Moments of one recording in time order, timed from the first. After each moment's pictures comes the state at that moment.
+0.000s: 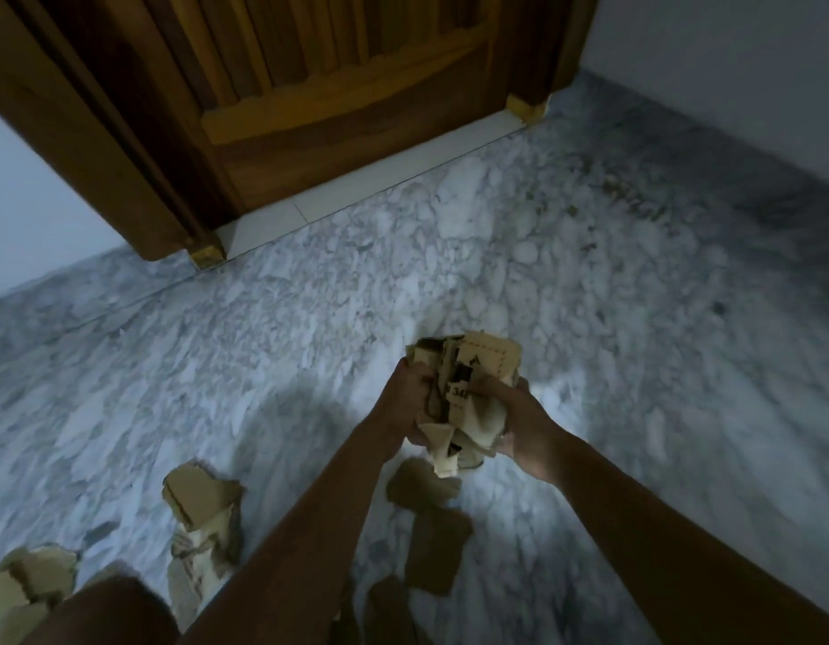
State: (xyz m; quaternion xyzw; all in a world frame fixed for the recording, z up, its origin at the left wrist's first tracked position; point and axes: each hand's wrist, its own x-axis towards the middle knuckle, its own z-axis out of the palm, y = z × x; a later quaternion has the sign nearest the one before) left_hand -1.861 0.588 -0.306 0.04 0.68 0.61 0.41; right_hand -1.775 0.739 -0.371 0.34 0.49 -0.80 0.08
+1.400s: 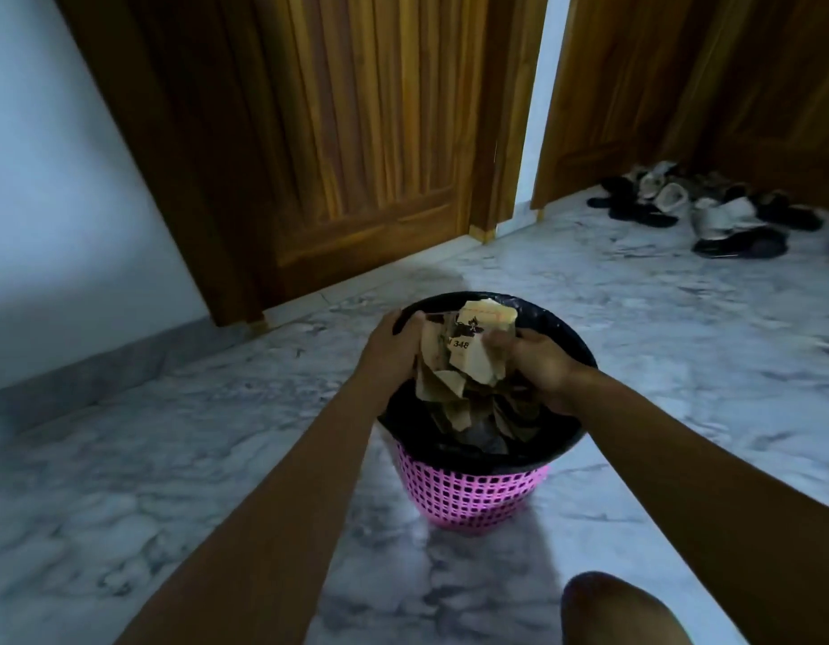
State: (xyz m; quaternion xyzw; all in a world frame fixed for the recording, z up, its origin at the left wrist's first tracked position) left_hand -1.042 0.945 -0.136 0.60 0.46 0.27 0.59; right_hand -0.863 0.835 -0.127 0.72 0.32 -0.43 -0.44
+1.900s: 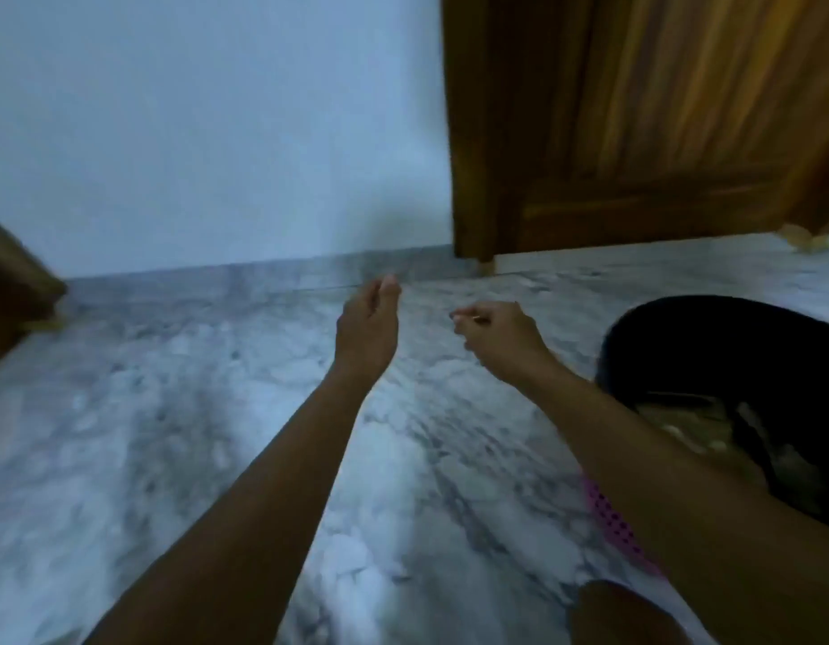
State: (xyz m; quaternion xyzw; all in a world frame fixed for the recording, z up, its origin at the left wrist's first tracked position) left_hand -1.304 0.891 -0.108 0.49 0.66 0.49 0.29; right_hand -1.130 0.908 -0.113 0.57 0.63 -0.41 -0.32
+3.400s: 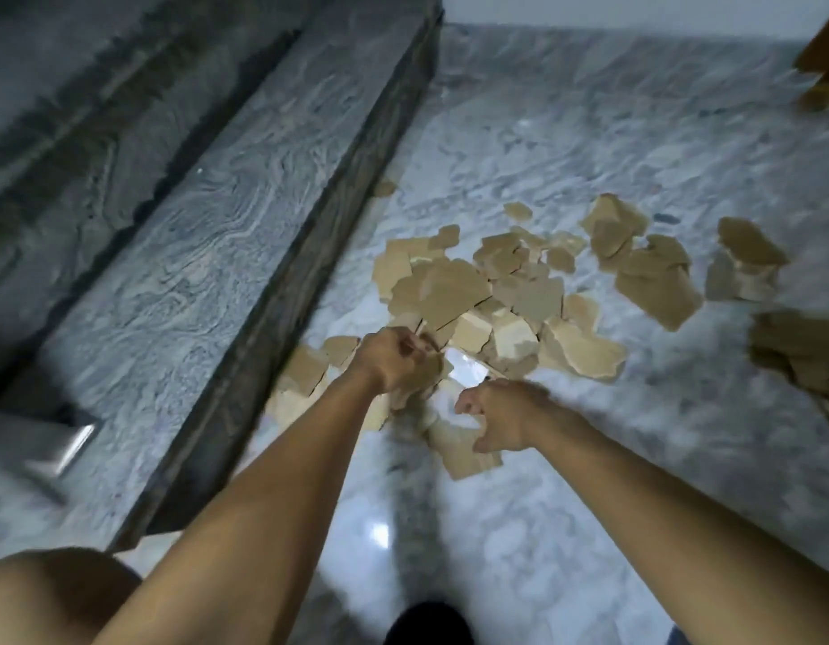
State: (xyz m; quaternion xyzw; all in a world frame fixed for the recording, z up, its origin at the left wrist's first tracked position) left_hand -1.419 -0.158 -0.340 -0.26 0.88 0.37 0.15; right_hand -1.464 0.047 -0.350 -0.37 0.84 -0.05 0.40
